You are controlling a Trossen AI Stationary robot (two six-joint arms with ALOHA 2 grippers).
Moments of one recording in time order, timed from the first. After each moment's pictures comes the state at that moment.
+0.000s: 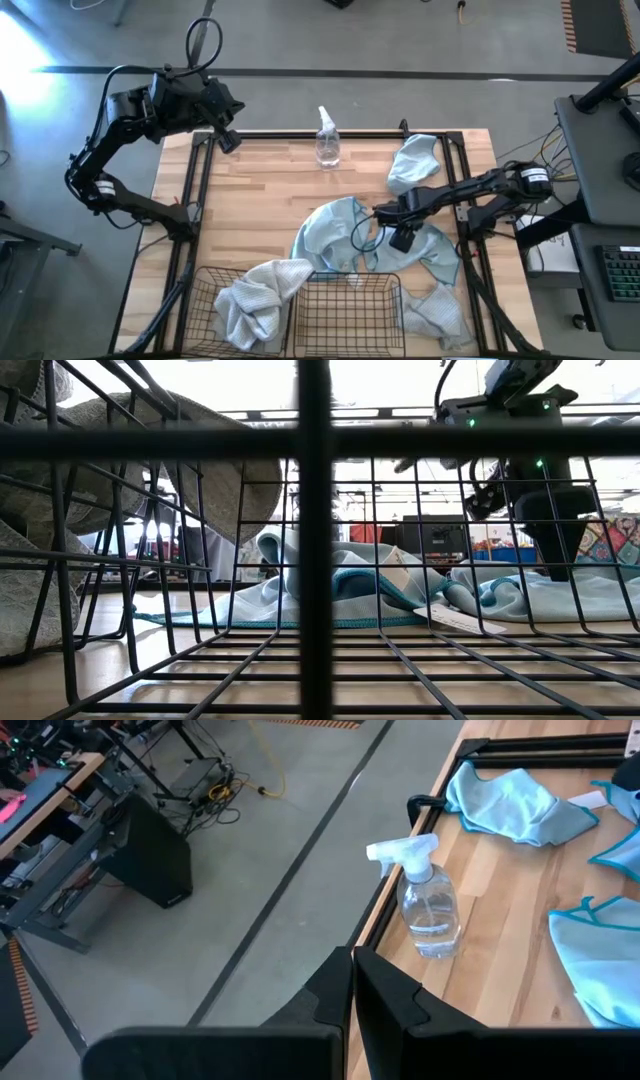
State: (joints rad) left arm 0.38 1.29 1.95 -1.22 -0.37 0.24; right arm 0.01 1.54 0.85 -0.98 0.02 0.54
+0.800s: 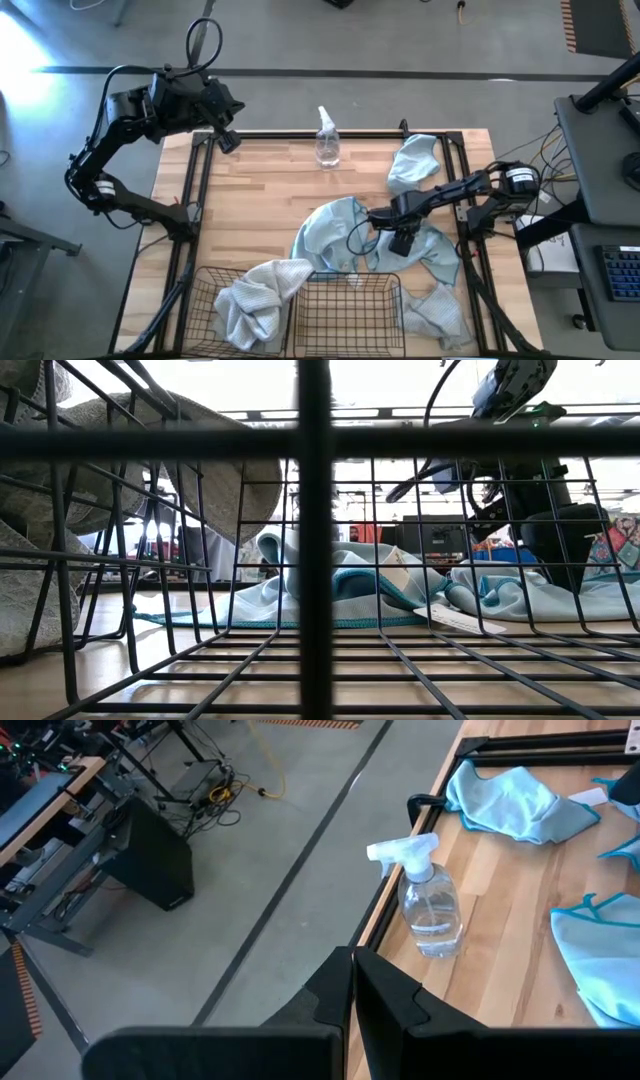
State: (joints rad) left arm 0.38 1.29 1.95 -1.22 -0.38 0.25; right arm 0.01 1.69 0.85 -0.95 -0.01 0.46
